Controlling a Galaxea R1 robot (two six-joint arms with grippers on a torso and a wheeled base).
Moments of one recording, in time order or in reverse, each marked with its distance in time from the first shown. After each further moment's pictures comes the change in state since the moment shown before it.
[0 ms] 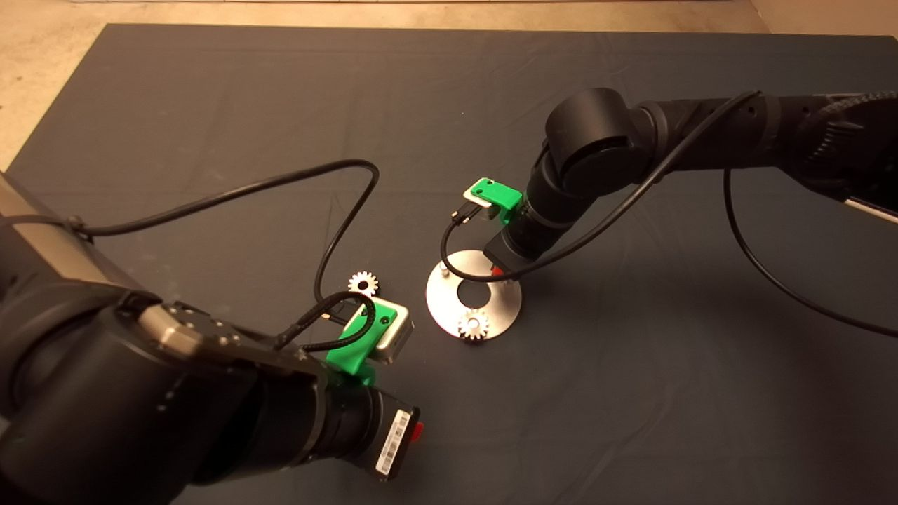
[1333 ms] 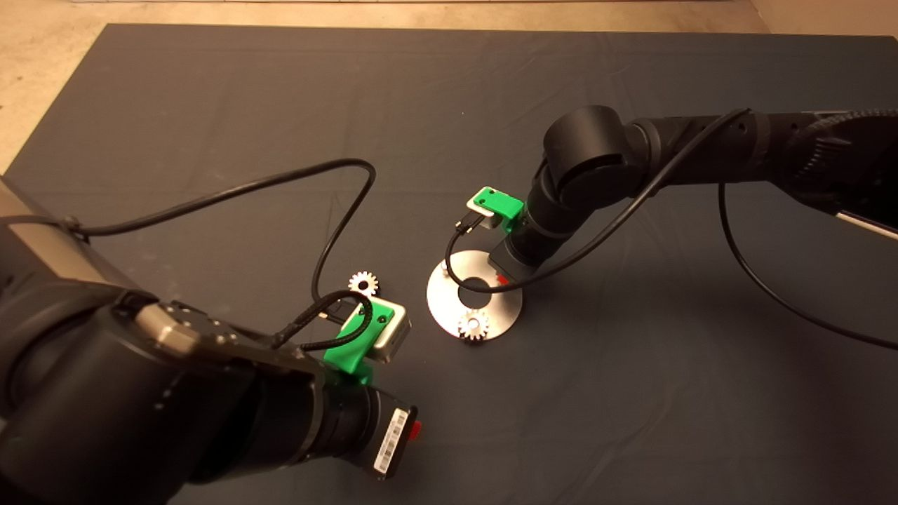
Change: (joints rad) left arm 0.000 -0.008 0.000 0.000 0.000 0.000; right arm -0.036 -0.001 0.000 -0.043 -0.037 -0.015
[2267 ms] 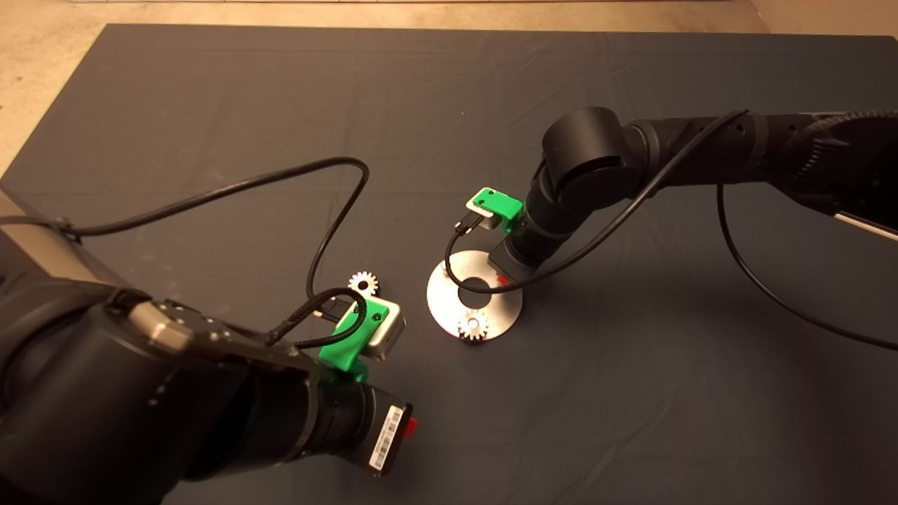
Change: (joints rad) left arm 0.000 -0.011 0.000 0.000 0.000 0.009; right arm -0.002 0.002 0.000 -0.016 -0.002 0.000
